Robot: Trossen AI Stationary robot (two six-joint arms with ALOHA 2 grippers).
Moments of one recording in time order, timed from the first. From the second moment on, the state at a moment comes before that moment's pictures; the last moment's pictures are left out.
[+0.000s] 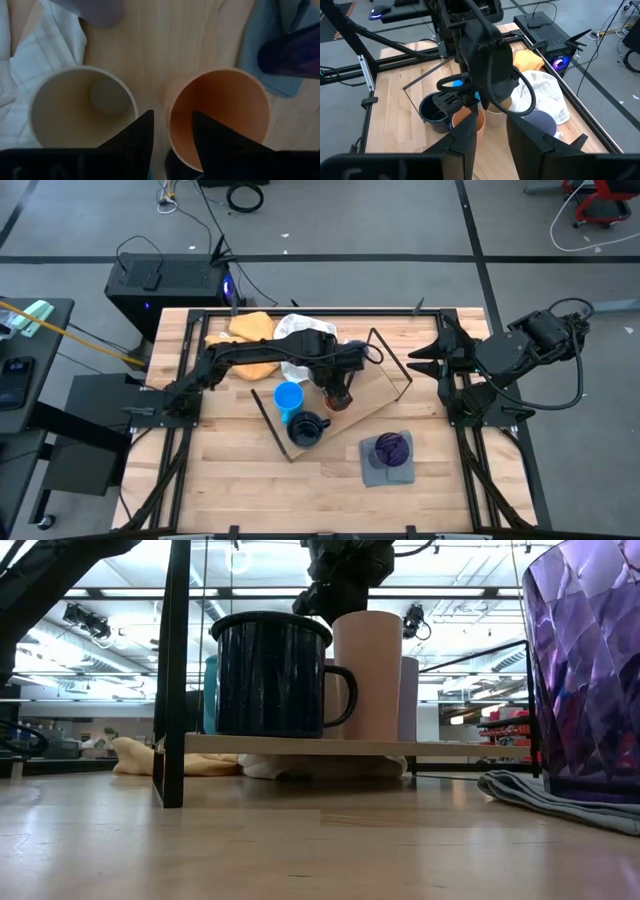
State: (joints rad) left arm 0.04 2.22 2.36 -1.40 0.00 -0.43; right arm 0.47 1.13 1.70 -1.22 0.59 0.48
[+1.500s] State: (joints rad) left arm -0.16 1.79 1.71 0.38 0.08 -0.06; right arm 0.47 1.04 1.70 -1.24 0.60 0.50
